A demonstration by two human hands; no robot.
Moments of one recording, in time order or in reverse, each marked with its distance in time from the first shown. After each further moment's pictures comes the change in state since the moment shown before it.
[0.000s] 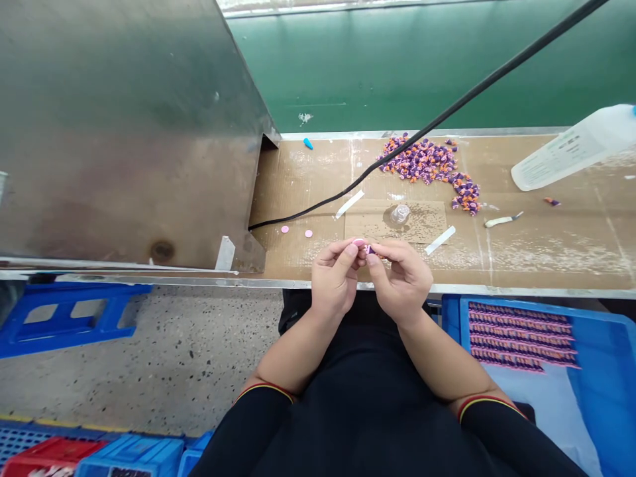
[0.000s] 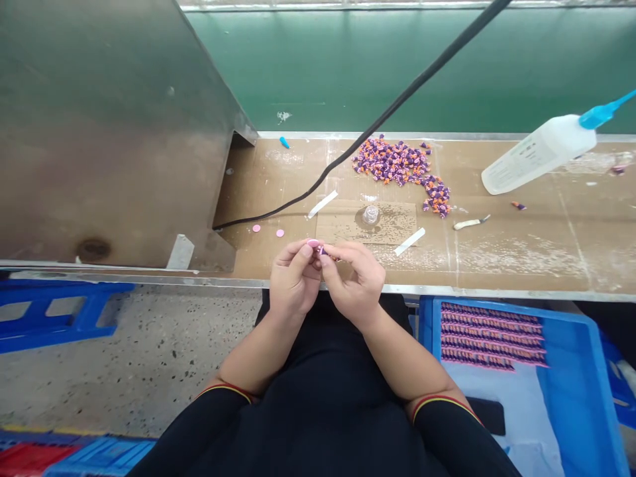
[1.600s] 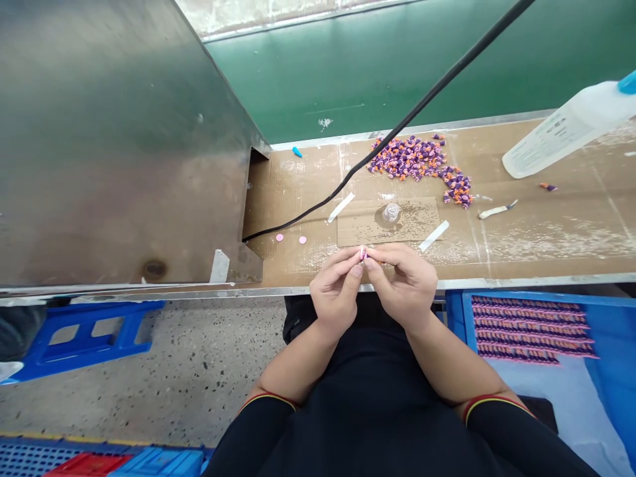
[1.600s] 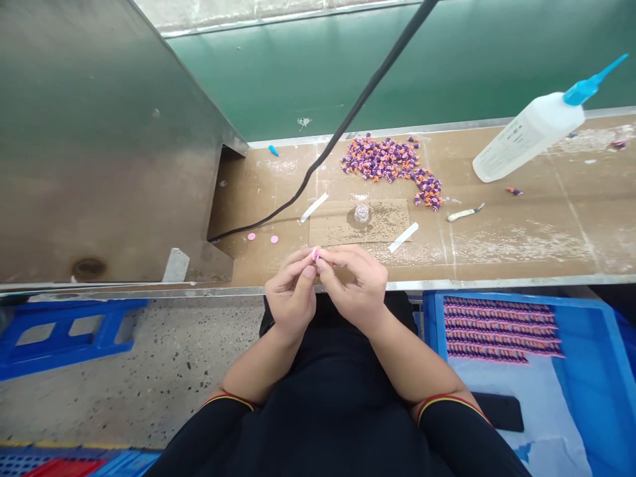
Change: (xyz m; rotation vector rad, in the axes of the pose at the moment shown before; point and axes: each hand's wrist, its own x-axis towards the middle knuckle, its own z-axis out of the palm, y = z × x) left_hand -0.020 -0.006 -0.001 0.455 -0.110 0.524; right_hand 0.008 -0.004 -0.020 0.022 -0.045 0.028
